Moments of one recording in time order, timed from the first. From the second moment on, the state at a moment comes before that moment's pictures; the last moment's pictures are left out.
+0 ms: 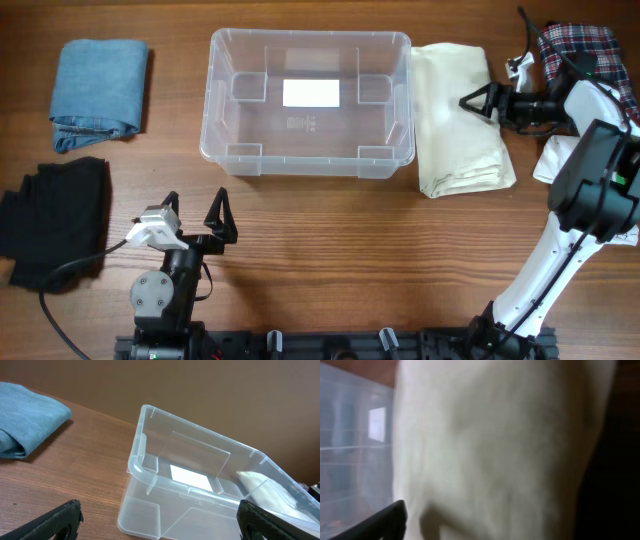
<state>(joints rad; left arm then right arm) -0.04 0.01 0.01 -0.07 0.06 -0.41 -0.37 2.32 1.67 -0.80 -0.84 -0.29</state>
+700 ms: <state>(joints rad) -0.04 0.01 0.01 -0.07 0.06 -0.41 -0.36 2.32 1.70 -0.93 -0.74 -0.16</state>
